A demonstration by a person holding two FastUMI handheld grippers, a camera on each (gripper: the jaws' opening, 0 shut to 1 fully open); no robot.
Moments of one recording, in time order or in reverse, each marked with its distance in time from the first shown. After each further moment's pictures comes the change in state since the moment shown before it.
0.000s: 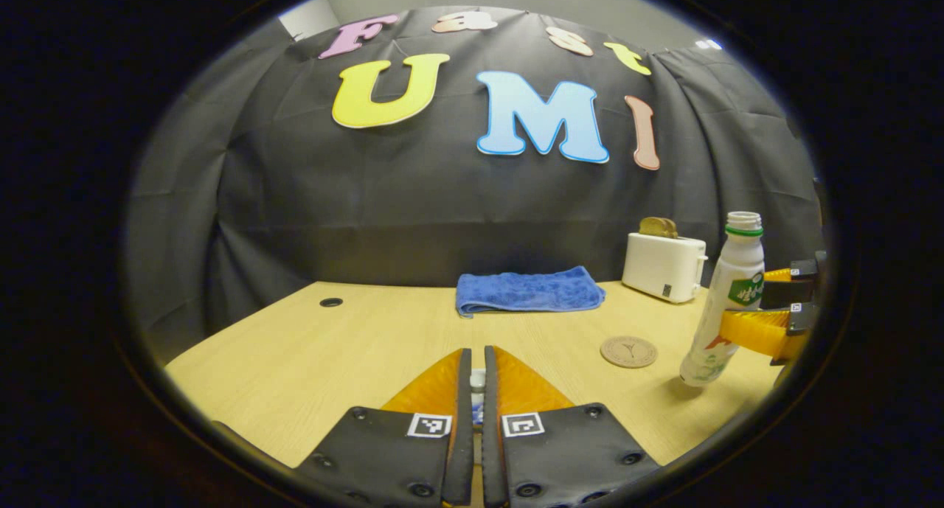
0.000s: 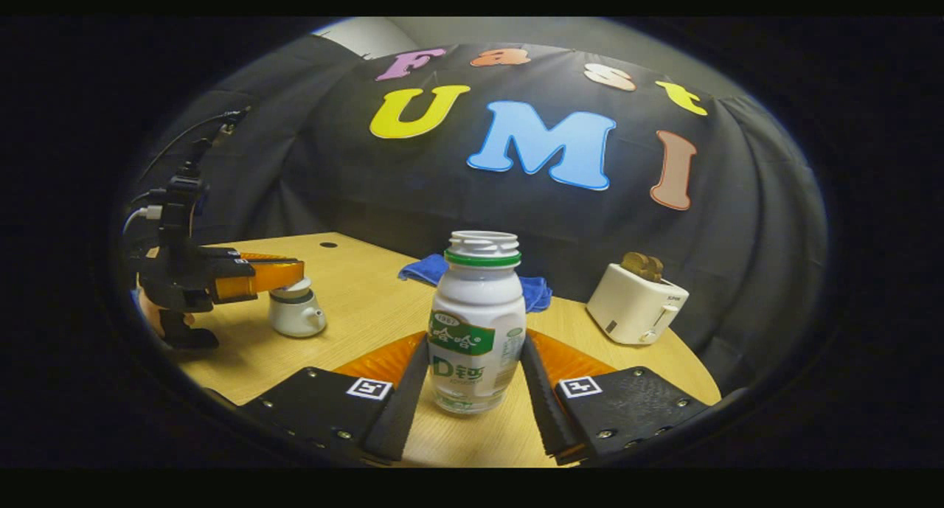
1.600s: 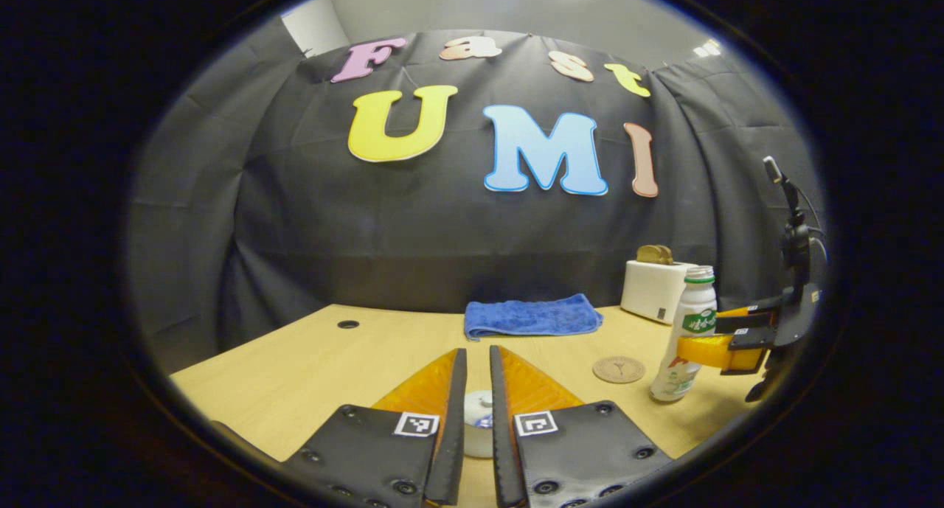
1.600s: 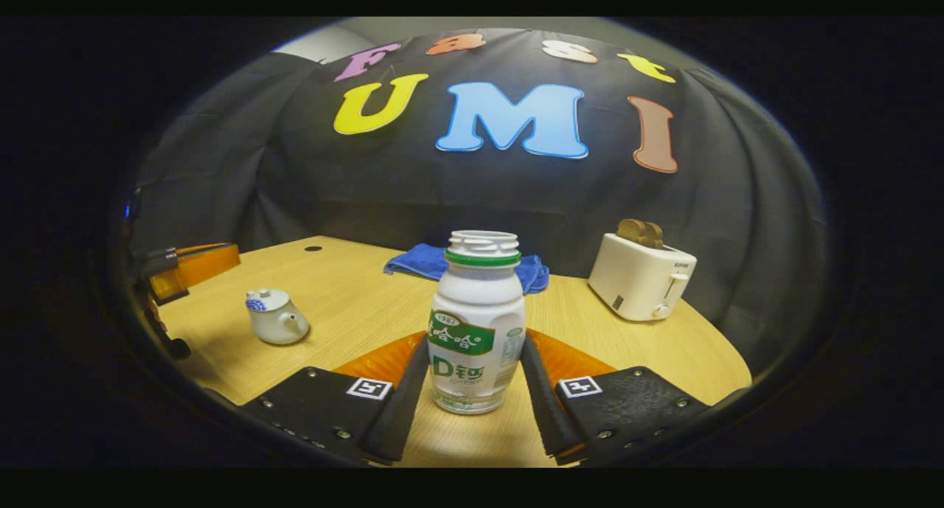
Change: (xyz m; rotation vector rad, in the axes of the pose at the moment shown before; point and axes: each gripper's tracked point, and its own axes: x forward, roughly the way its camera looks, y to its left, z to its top) left arm -0.055 0.011 0.036 -0.006 -0.110 0.042; right arm 0.030 -0.018 -0.025 0.171 0.077 -0.016
